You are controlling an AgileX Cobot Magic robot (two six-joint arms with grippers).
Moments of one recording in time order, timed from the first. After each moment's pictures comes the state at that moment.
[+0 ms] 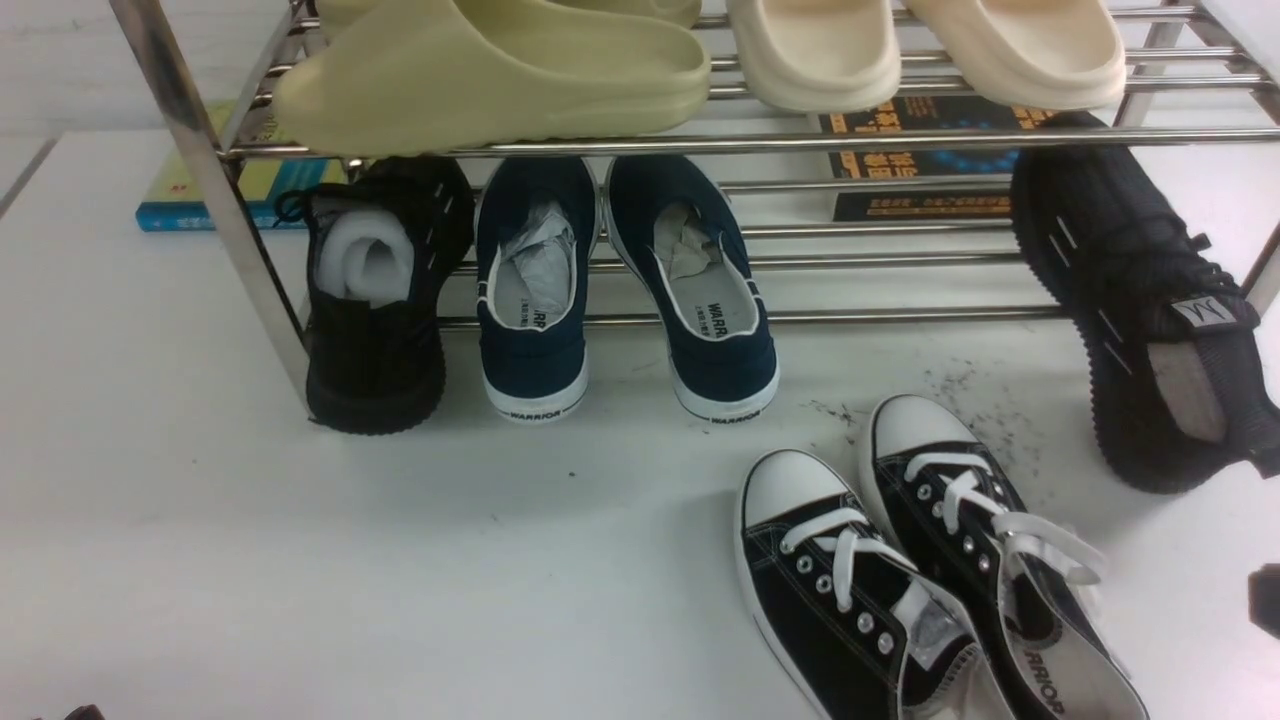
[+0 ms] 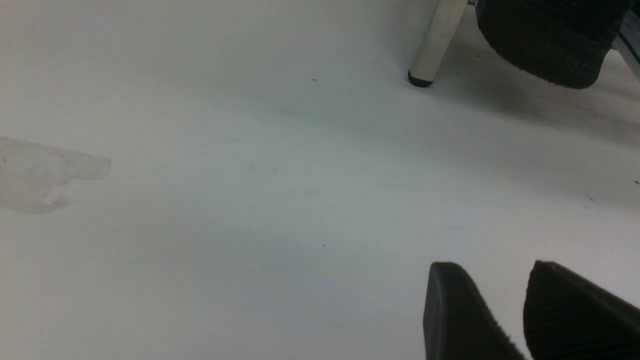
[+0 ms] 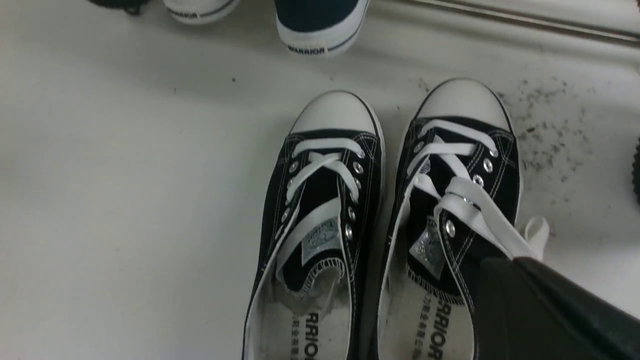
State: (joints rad) right arm 0.54 0.47 -0.43 0.02 0.52 0.17; left arm -0.05 -0.01 0.01 0.10 0.41 -0.34
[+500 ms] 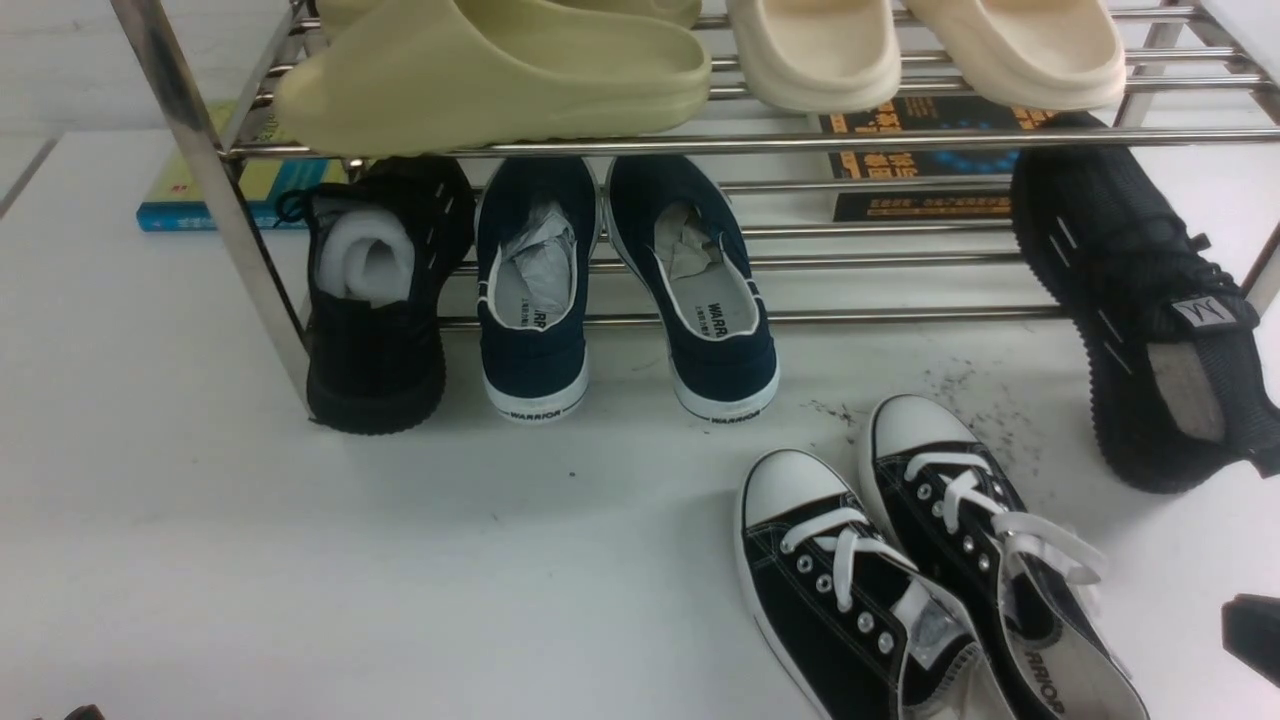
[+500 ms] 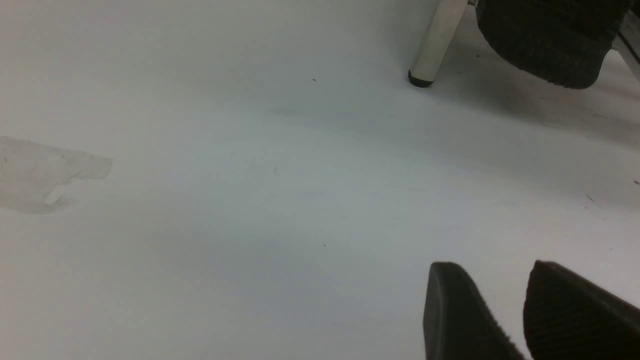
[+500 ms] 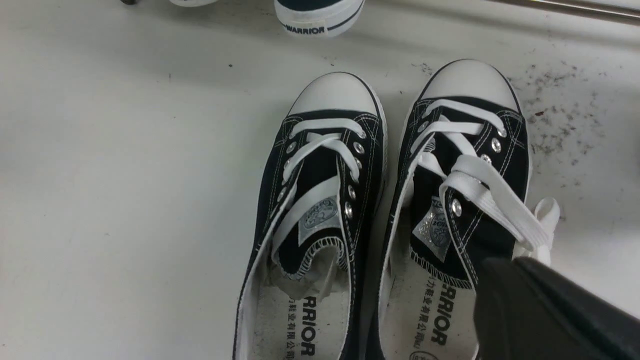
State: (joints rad) right arm 0.54 0.46 -0.38 0.02 0.49 0.17; left arm -0.05 -0.01 0.01 0.10 0.41 -0.34
